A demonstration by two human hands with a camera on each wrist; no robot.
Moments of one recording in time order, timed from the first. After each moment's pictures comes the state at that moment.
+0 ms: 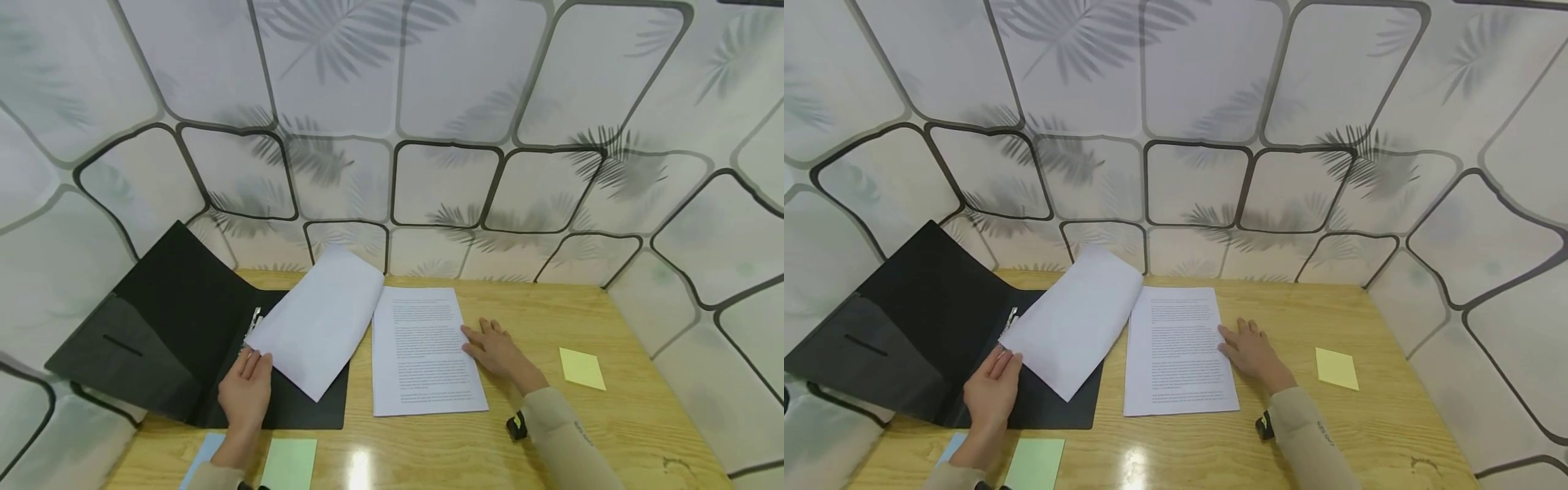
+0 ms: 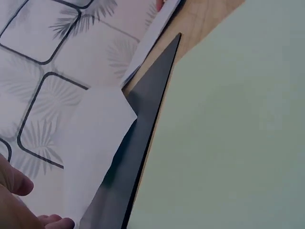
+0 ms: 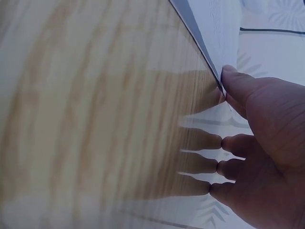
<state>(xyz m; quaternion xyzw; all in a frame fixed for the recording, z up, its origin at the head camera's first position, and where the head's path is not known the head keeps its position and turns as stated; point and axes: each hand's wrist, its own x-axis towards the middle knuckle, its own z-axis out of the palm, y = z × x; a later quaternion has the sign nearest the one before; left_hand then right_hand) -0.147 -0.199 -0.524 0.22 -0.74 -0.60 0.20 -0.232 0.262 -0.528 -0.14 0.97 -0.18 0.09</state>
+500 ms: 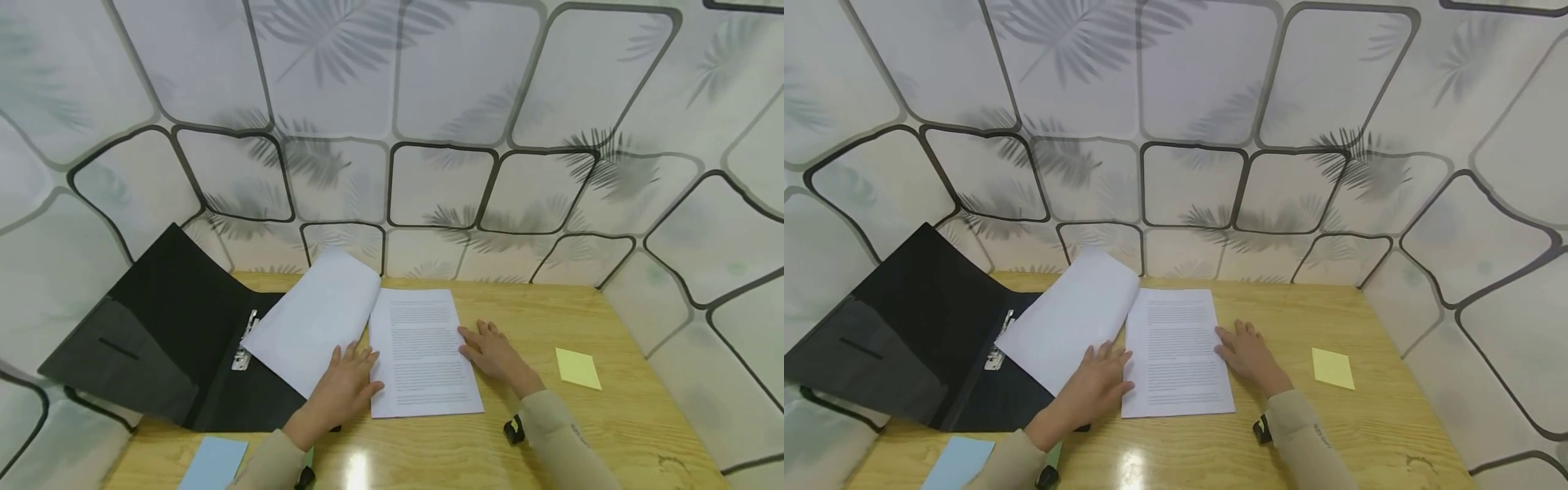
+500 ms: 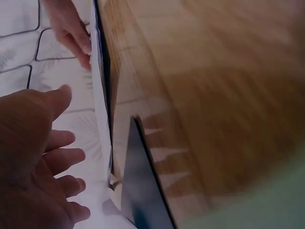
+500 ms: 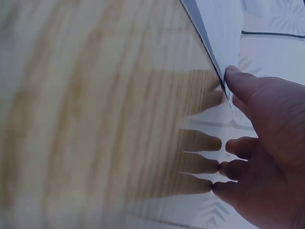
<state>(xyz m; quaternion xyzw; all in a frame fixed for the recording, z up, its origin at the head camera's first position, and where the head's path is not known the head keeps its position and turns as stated) -0.165 -0.097 -0.526 -0.27 -0.93 -0.23 0.06 -0.228 0.264 -0.531 -0.14 0.97 -0.19 0.07</state>
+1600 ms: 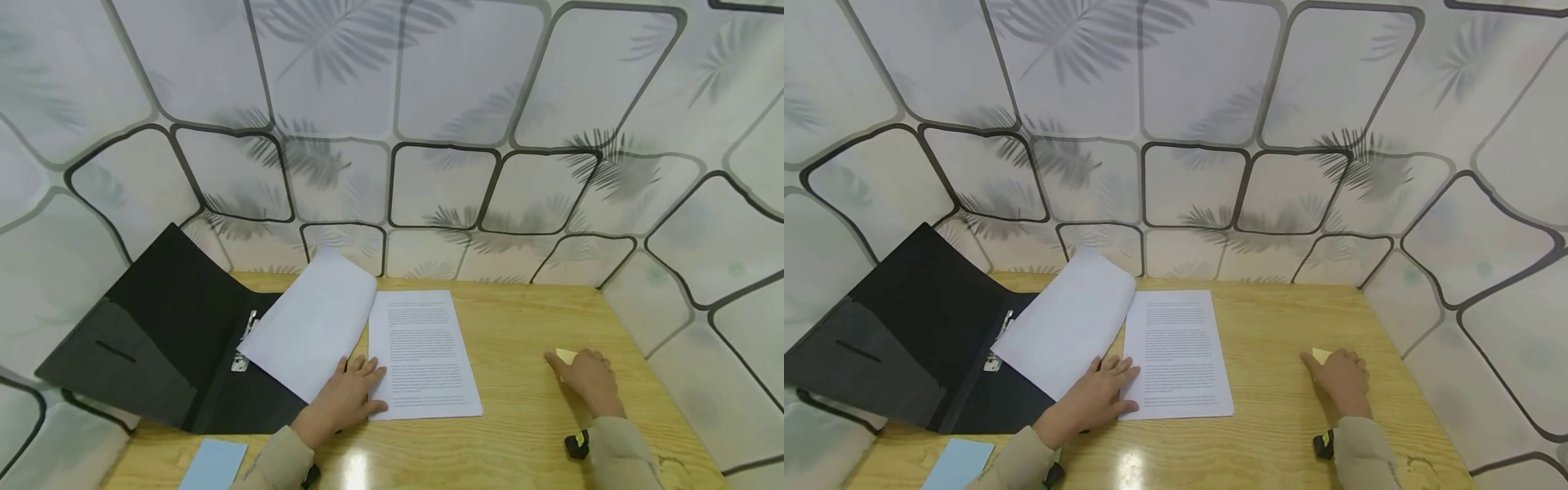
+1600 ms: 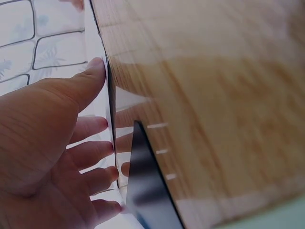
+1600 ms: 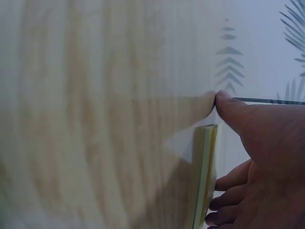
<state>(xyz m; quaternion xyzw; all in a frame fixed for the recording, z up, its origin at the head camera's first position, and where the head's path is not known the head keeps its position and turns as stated) -0.164 -0.090 -0.522 -0.30 -0.94 -0.15 -0.04 -0.178 0.401 -0.512 0.12 0.98 -0.14 0.09</state>
